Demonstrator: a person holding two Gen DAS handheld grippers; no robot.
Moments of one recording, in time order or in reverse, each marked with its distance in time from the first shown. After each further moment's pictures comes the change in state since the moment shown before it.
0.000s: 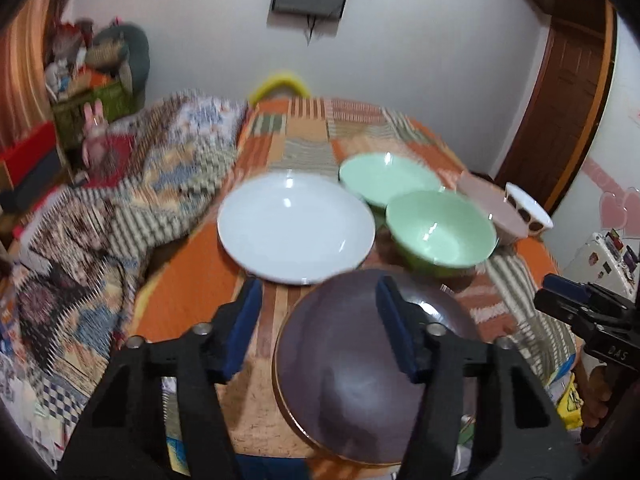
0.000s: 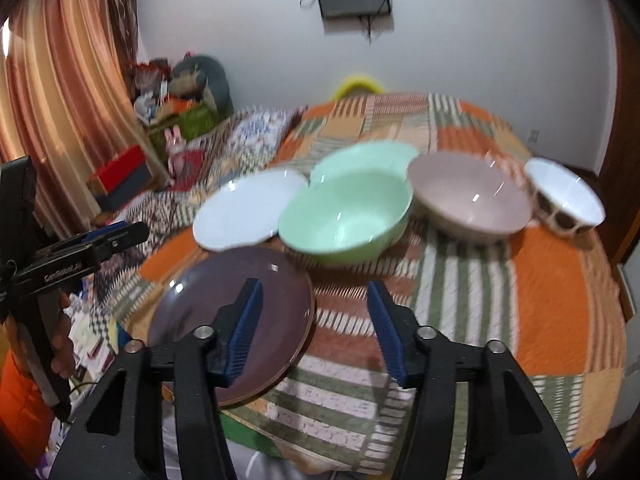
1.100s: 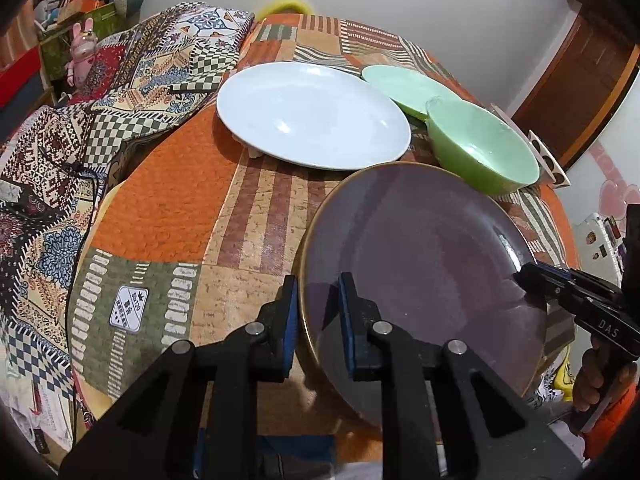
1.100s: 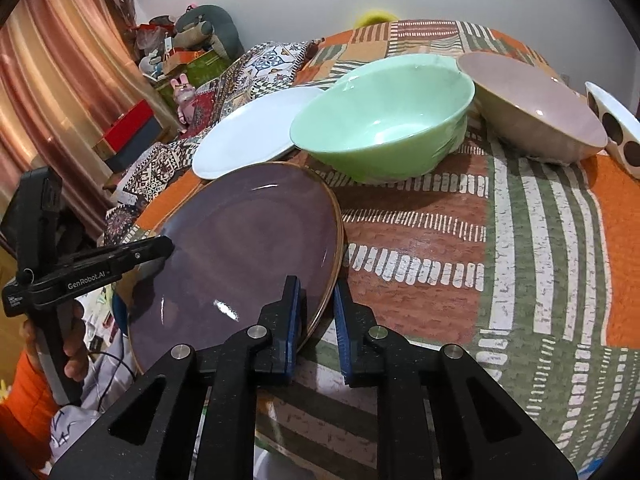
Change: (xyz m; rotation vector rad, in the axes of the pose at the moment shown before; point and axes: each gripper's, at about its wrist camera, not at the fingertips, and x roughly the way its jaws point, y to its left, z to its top) left arm 0.050 0.025 -0.050 -0.071 0.236 -0.036; right arm 0.059 -0.004 -0.021 0.031 0.201 0.097
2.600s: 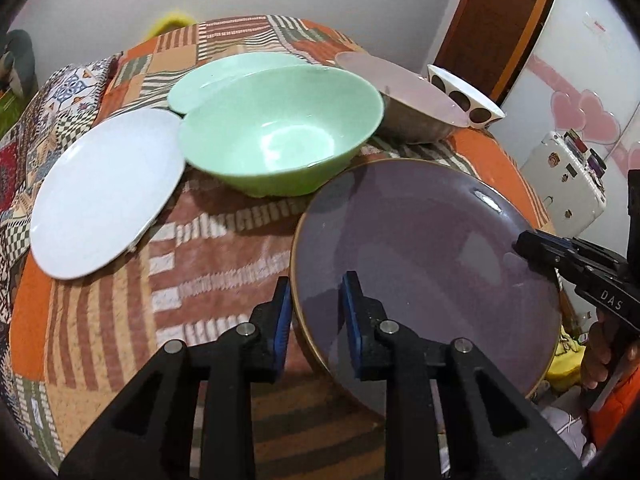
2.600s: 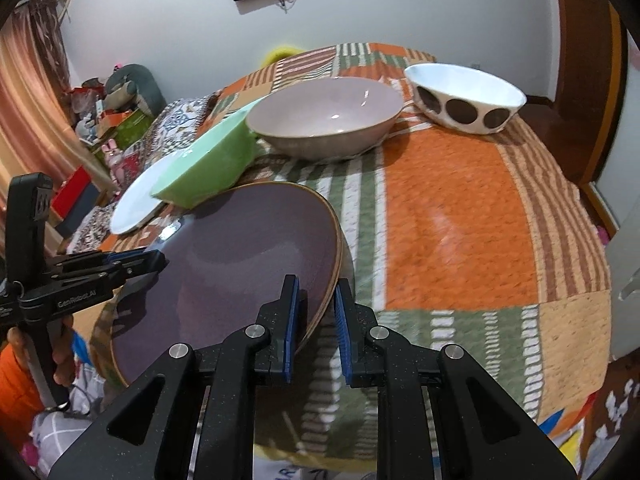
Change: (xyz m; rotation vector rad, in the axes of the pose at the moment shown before) left arm 0.058 -0.153 0.034 0.331 0.062 -0.131; right arm -0.078 -0.102 -0.035 0.188 -0.137 -0.204
